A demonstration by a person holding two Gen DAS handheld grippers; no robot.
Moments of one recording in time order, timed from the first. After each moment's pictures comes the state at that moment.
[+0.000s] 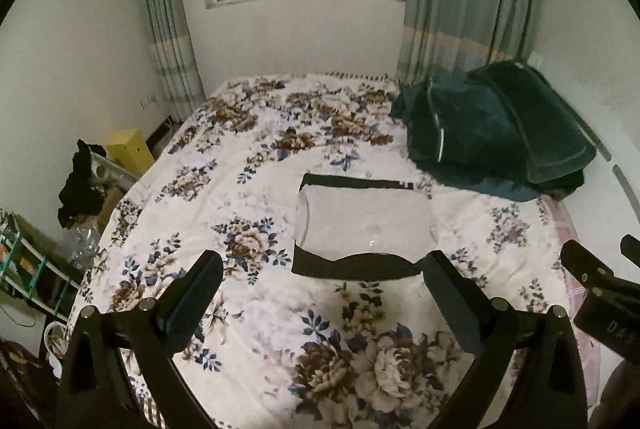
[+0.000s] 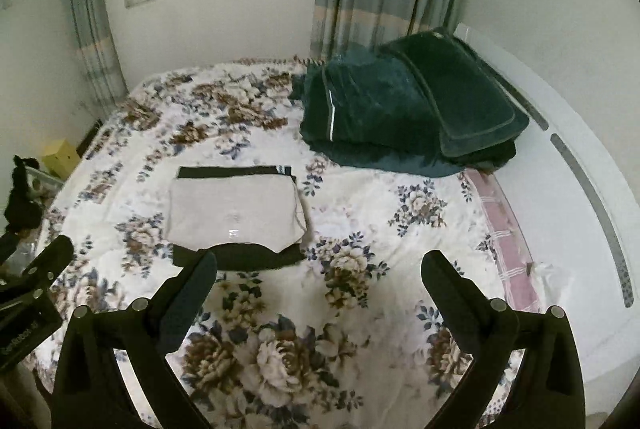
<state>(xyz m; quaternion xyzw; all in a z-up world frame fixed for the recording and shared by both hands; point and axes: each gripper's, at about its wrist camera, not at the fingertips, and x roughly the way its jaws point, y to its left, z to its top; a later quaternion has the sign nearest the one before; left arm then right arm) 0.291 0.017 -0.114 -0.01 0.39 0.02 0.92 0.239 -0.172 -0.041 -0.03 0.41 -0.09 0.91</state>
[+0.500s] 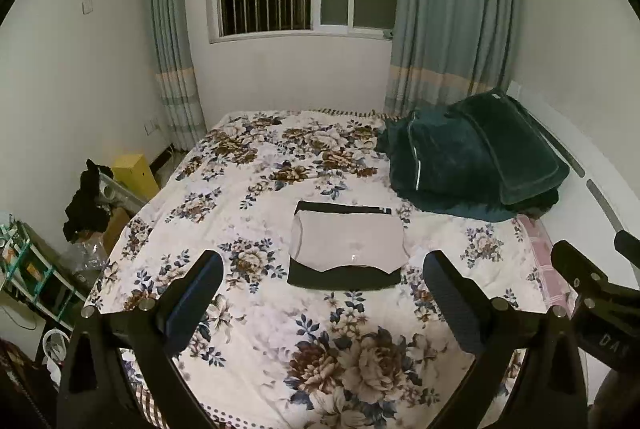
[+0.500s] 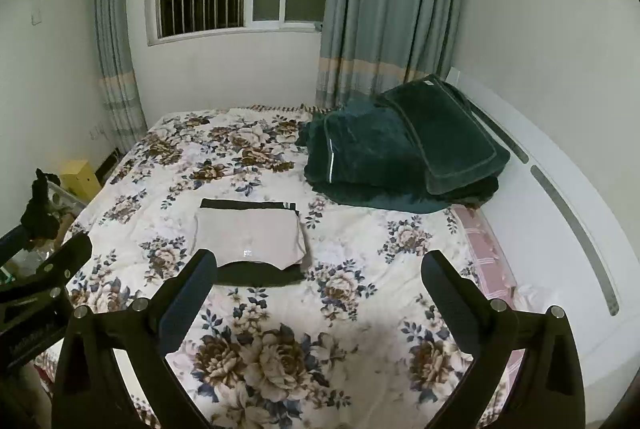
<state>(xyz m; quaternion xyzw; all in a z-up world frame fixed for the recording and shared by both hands) 0.212 0.005 -0.050 -0.02 0.34 0.02 0.94 0.121 -0.171 0.059 -0.03 0.34 -0.07 0.94</state>
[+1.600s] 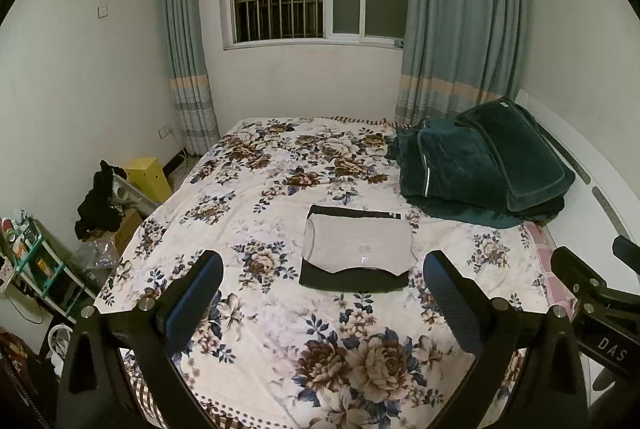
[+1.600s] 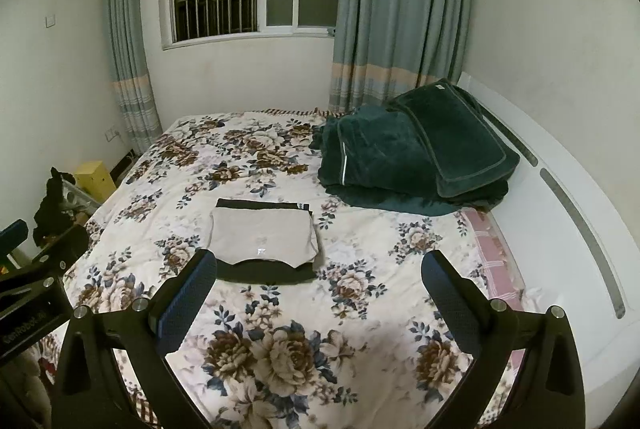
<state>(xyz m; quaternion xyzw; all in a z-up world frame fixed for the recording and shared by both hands) 0.186 0.006 -0.036 -0.02 0.32 0.04 0.95 0.113 -0.183 0.054 -0.03 0.34 -0.03 0.94</state>
